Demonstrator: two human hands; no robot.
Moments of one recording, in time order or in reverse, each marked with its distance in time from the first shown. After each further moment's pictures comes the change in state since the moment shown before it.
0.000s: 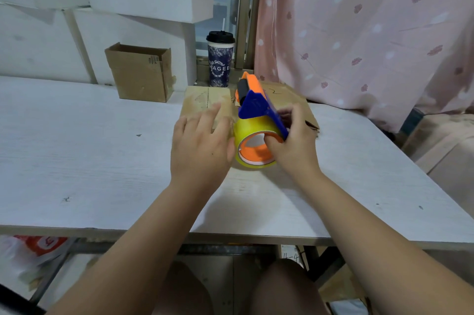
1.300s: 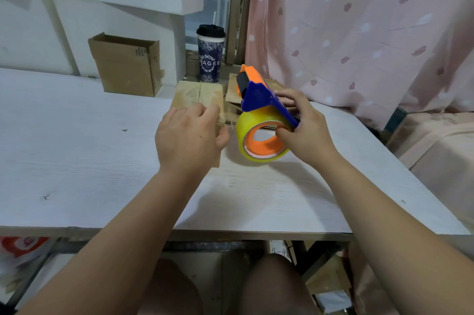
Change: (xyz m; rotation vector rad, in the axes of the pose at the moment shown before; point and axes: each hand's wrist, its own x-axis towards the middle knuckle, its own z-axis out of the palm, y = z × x) left_hand 0.013 0.001 0.001 0.064 0.124 -0.042; right_hand 0.018 0.003 -0.042 -0.101 -0.161 -0.130
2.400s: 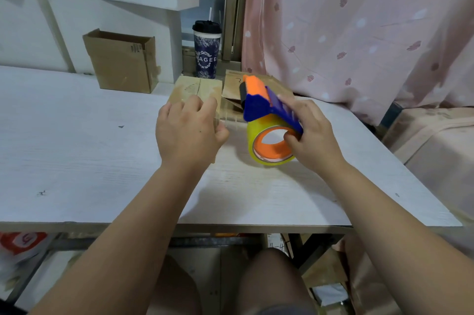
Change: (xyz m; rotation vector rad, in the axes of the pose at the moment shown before) left_hand 0.001 0.004 0.009 -0.074 -0.012 -0.063; right_hand -0.022 0.017 -0.011 -0.256 0.022 -0.054
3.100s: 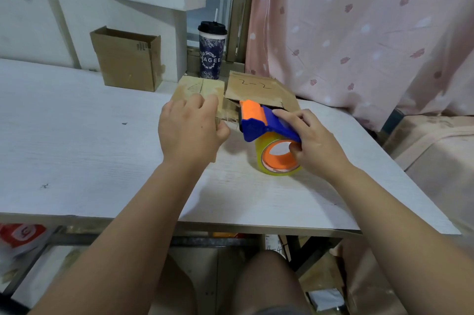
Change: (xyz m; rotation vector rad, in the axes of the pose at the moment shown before) left_hand 0.004 -0.002 -0.001 0.005 -0.068 -0.055; right_hand -0.003 0.008 -0.007 -0.231 -0.240 -0.024
